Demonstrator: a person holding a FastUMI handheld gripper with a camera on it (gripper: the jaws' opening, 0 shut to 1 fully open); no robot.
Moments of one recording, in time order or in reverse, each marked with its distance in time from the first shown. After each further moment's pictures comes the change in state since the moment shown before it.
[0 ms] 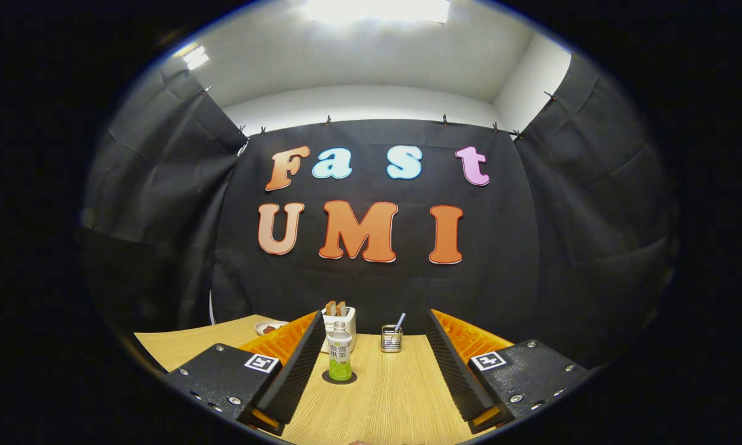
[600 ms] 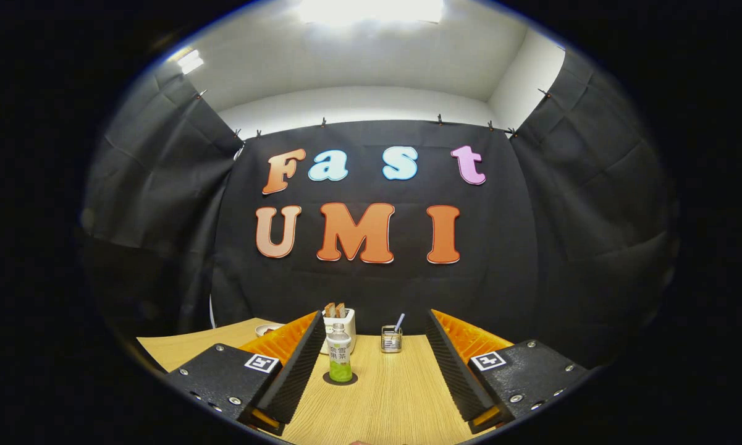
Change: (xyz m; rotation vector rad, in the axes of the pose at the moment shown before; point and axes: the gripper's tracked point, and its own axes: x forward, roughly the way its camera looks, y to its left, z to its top) arm -0.003 -0.008 0.004 0.023 -0.009 -0.015
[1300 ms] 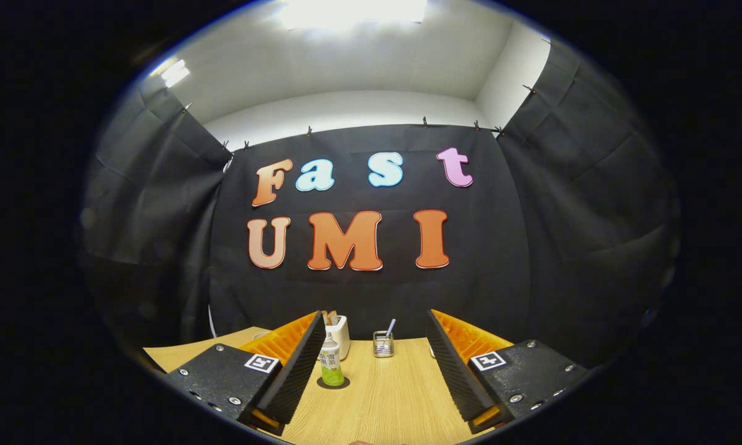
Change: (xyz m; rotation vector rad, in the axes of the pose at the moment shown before) arm -0.005 -0.040 0.030 0.062 -0.014 -0.007
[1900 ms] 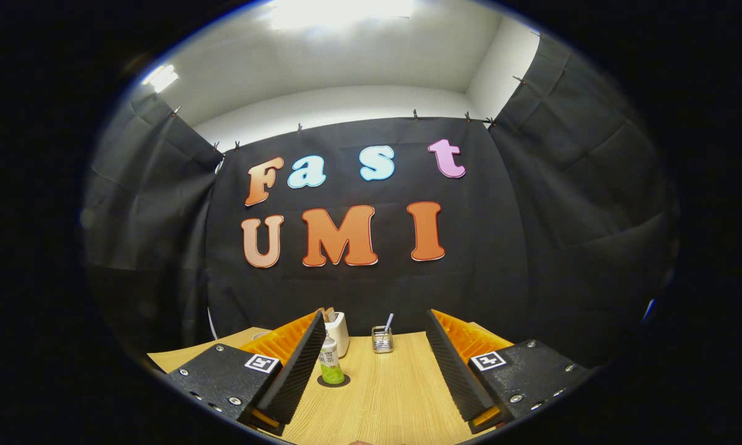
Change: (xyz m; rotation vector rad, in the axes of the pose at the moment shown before) arm 0.006 -0.005 -0.013 0.020 0.041 -0.013
